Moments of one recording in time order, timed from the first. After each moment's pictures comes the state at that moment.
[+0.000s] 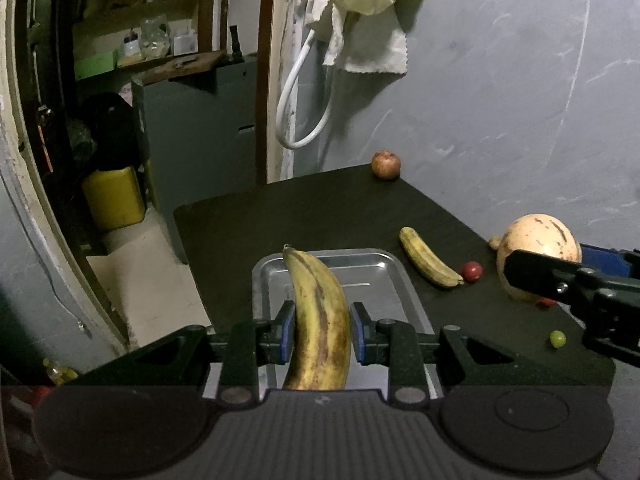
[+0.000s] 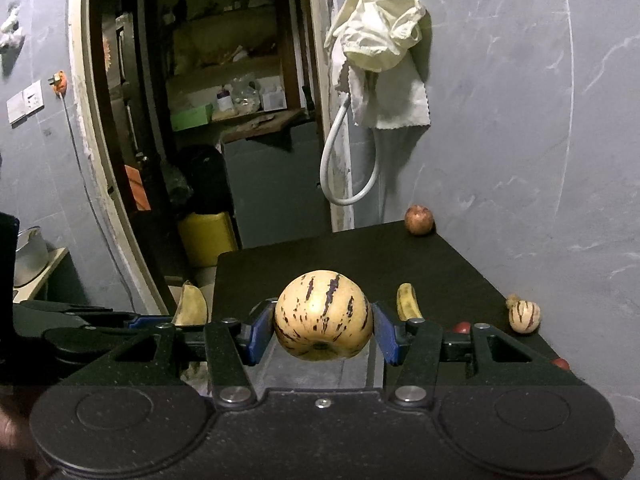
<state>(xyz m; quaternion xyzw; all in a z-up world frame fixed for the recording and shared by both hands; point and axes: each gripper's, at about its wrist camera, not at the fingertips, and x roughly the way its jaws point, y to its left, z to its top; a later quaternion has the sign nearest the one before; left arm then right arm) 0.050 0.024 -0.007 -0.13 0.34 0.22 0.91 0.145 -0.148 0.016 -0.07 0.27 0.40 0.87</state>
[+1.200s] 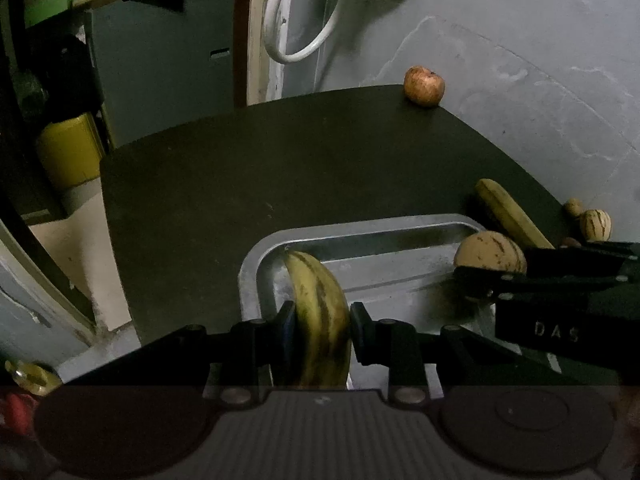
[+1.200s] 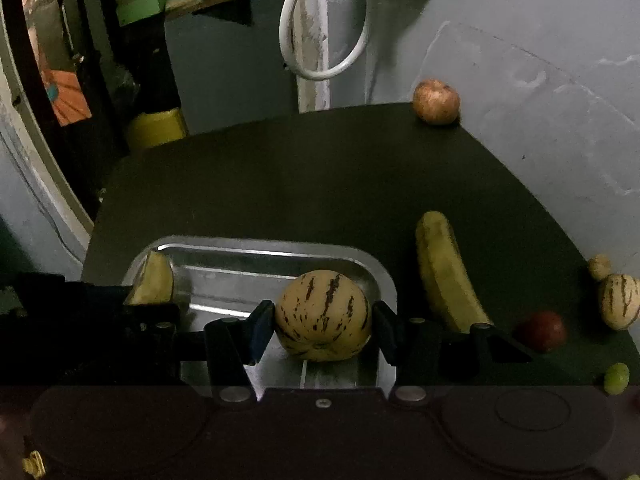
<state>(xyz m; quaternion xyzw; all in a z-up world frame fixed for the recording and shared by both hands) 0.171 0.135 -0.134 -0.16 0.43 0.16 0.87 0.282 -0.009 -0.142 -0.16 0.41 0.34 0.83</state>
